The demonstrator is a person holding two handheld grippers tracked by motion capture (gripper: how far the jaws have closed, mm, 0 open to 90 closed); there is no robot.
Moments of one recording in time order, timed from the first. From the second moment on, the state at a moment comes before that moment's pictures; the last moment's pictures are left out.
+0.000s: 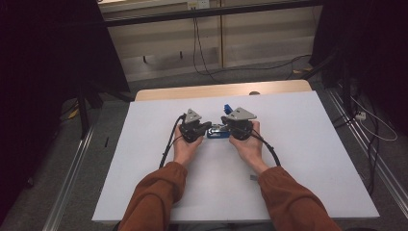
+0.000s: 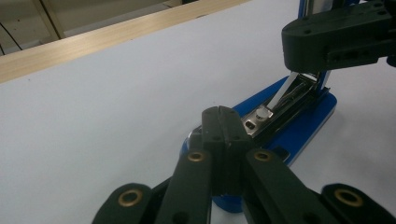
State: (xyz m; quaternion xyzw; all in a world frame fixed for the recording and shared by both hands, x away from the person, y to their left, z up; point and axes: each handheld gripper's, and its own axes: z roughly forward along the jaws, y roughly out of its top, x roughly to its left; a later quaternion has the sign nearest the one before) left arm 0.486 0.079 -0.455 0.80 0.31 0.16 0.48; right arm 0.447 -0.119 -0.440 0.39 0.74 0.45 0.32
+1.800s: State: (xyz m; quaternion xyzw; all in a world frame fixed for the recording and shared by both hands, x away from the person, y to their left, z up) left arm 0.484 0.078 -0.455 0.81 0.31 0.17 0.47; right arm 0.447 -0.148 -0.434 0.43 0.71 0.47 0.31
